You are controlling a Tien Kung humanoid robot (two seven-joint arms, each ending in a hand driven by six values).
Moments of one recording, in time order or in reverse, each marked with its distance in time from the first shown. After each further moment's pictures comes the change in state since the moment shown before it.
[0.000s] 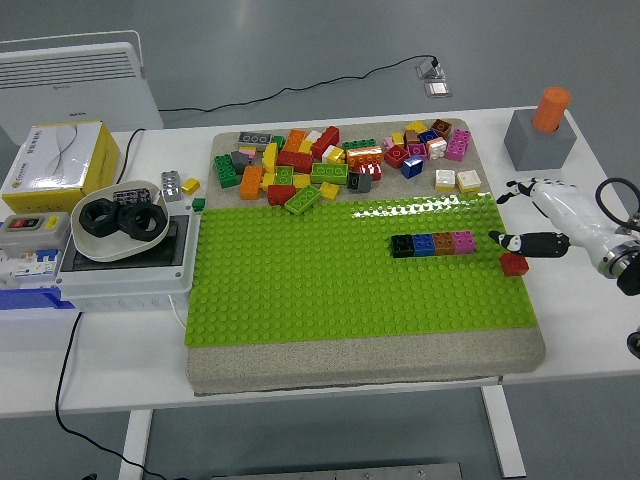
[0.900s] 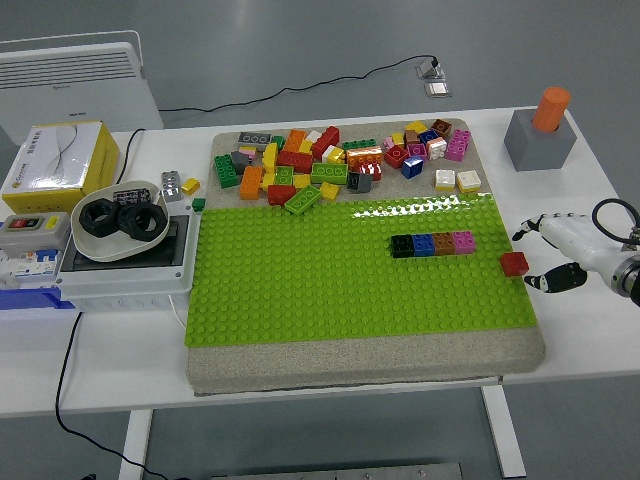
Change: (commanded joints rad) left arm -0.001 0.001 -0.005 0.000 0.009 -0.006 0.003; right arm -0.011 -0.032 -0.031 0.023 -0.003 0.156 -0.030
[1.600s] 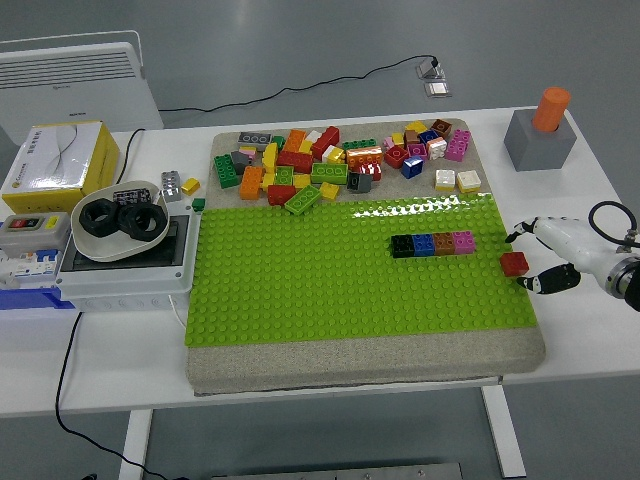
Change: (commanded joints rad) left arm 0.001 -0.002 0.006 0.000 -0.011 0.004 -0.002; right arm 0.001 0.021 0.009 -0.026 0.059 -0.011 0.038
